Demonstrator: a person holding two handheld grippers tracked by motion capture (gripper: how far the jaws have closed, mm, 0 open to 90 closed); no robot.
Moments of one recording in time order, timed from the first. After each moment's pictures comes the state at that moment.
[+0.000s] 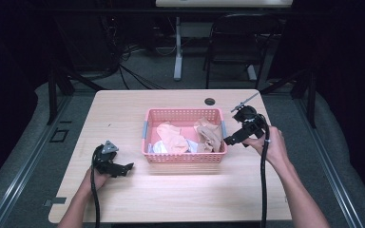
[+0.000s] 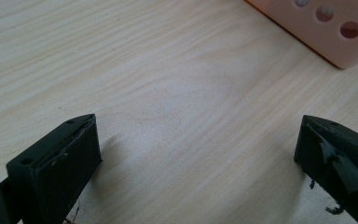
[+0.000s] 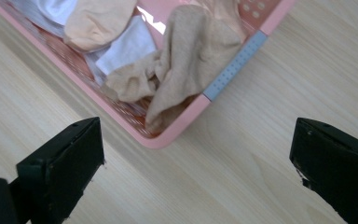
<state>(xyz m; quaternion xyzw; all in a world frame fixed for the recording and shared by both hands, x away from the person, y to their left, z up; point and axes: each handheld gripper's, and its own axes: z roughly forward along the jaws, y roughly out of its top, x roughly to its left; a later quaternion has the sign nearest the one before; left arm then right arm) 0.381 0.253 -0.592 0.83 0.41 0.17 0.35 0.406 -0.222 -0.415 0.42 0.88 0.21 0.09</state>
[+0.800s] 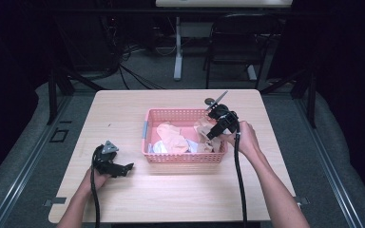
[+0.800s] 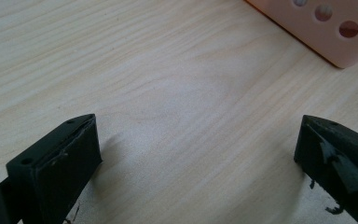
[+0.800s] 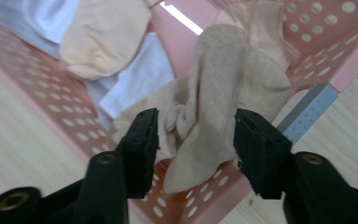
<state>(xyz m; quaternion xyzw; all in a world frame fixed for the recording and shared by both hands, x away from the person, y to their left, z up) 0.380 0.253 -0.592 0.83 0.41 0.17 0.34 0.452 -0.161 -0.451 0.41 0.89 0.17 0.07</state>
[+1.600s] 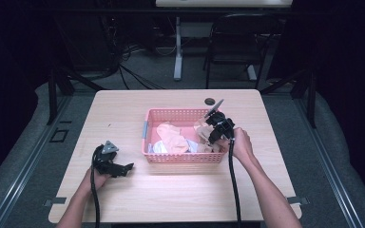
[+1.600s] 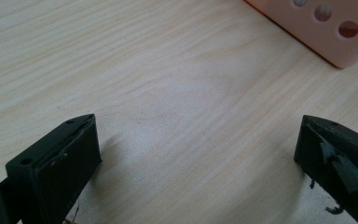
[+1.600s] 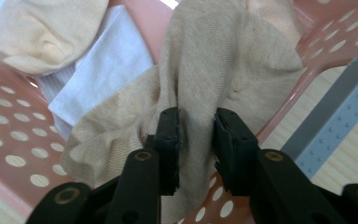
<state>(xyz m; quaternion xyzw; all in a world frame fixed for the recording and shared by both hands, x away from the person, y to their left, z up) 0.380 0.253 -0.592 0.83 0.41 0.17 0.34 0.460 -0.157 -0.494 0.45 0.88 0.14 0.07</state>
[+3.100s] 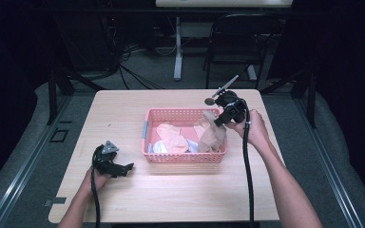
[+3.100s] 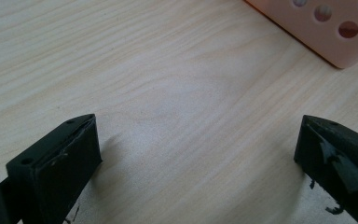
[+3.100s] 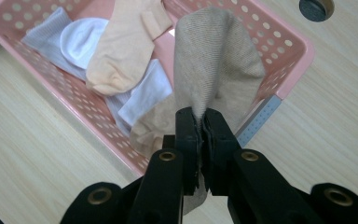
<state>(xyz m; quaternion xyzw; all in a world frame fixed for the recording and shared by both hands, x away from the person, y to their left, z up) 0.380 0.252 -0.592 0.83 0.41 0.17 0.35 0.441 -0.172 -0.390 0.41 0.88 0.20 0.08</state>
